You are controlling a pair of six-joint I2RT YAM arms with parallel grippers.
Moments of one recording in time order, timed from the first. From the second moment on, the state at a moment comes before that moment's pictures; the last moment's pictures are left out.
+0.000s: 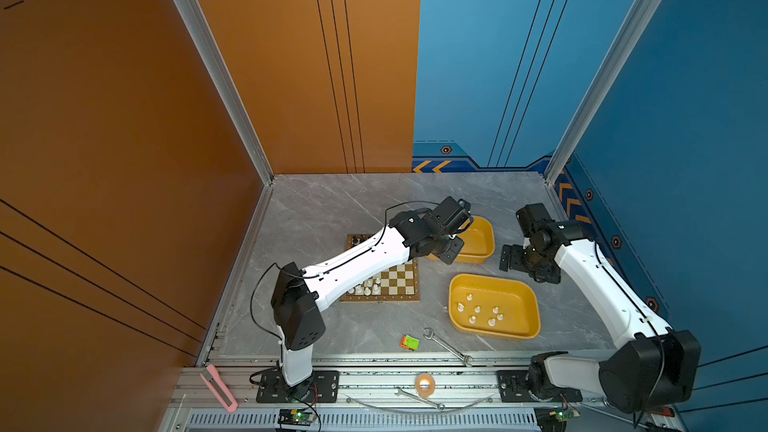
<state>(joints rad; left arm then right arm) -0.97 1.79 1.72 -0.88 -0.17 -0.24 0.19 1.34 1.19 -1.21 0.13 0.46</state>
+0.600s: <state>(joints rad) -0.85 1.57 1.08 -0.77 -0.22 -0.43 0.30 1.58 1.39 -1.16 0.12 0.47</state>
